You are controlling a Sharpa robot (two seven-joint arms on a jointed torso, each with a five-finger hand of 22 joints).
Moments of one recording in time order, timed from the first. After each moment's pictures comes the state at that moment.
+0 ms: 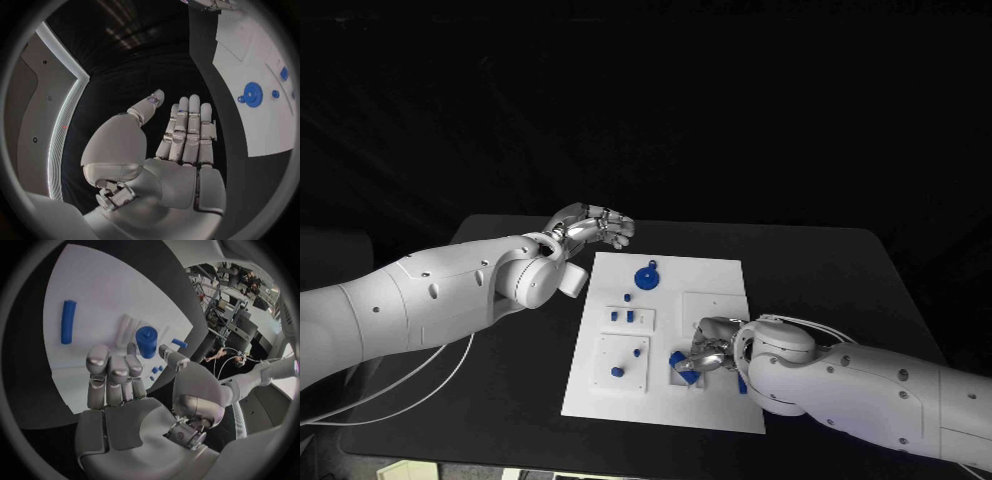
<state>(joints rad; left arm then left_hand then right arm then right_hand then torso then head) 1.22 -0.76 -0.11 1.29 -0.18 -0.23 0.28 1.08 -0.10 0.53 -0.28 0.05 0.88 0.17 0.30 0.50 1.19 0.13 0.07 0.17 0.95 0.10 0.52 0.50 0.04 0.60 0.00 0.86 0.95 1.07 -0.59 -0.18 1.47 -1.37 -0.10 -0.53 0.70 -0.24 0.70 0.00 0.05 0.99 0.08 0.32 0.60 1.17 -0.02 1.24 1.13 1.30 -0.12 1.31 0.90 0.18 1.28 -0.09 1.04 1.31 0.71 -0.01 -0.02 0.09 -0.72</state>
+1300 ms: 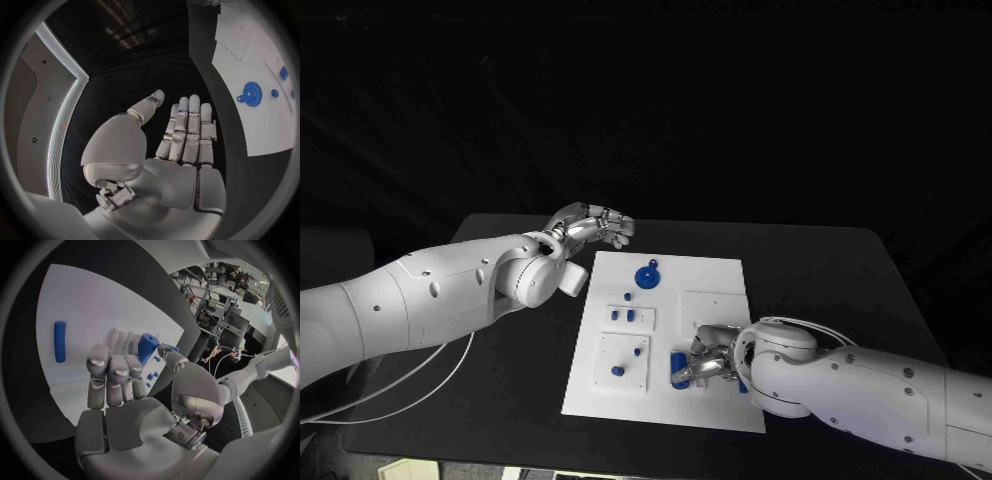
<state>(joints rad) 1.22 -0.76 -0.11 1.29 -0.18 -0.23 0.28 1.08 -0.09 0.53 -0.28 0.05 0.88 0.17 0.30 0.49 1.19 0.13 0.07 0.17 0.95 0.10 0.51 0.50 0.04 0.60 0.00 0.85 0.95 1.06 -0.60 -0.18 1.49 -1.29 -0.04 -0.49 0.70 -0.21 0.66 -0.08 0.05 1.05 0.06 0.31 0.59 1.21 -0.04 1.24 1.14 1.30 -0.14 1.30 0.91 0.18 1.27 -0.10 1.06 1.31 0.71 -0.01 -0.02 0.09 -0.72</state>
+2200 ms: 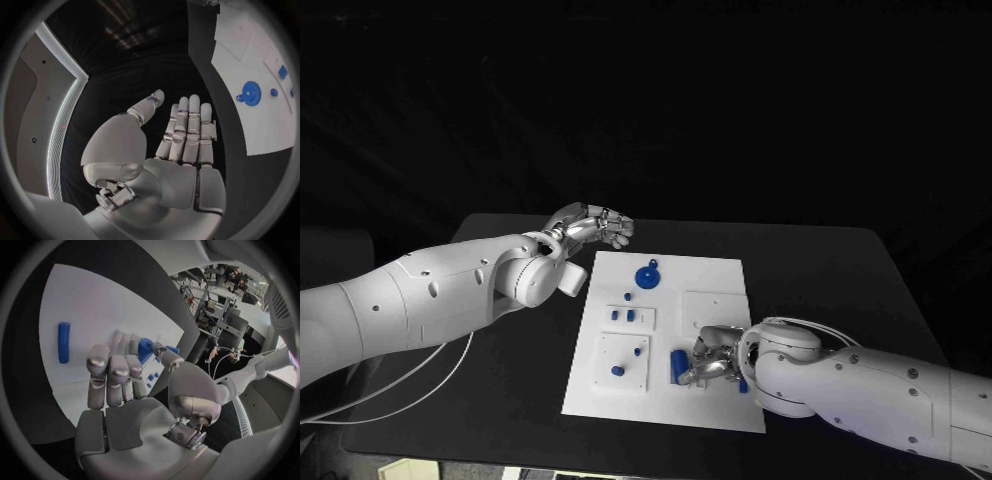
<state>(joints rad) 1.22 -0.77 -0.11 1.29 -0.18 -0.23 0.27 1.08 -0.09 0.53 -0.28 0.05 0.88 0.17 0.30 0.49 1.19 0.13 0.07 0.17 0.95 0.10 0.51 0.50 0.04 0.60 0.00 0.85 0.95 1.06 -0.61 -0.18 1.49 -1.29 -0.03 -0.47 0.76 -0.13 0.64 -0.15 0.05 1.05 0.06 0.31 0.58 1.21 -0.04 1.24 1.15 1.30 -0.14 1.30 0.91 0.18 1.27 -0.09 1.06 1.31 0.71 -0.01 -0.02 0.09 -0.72</state>
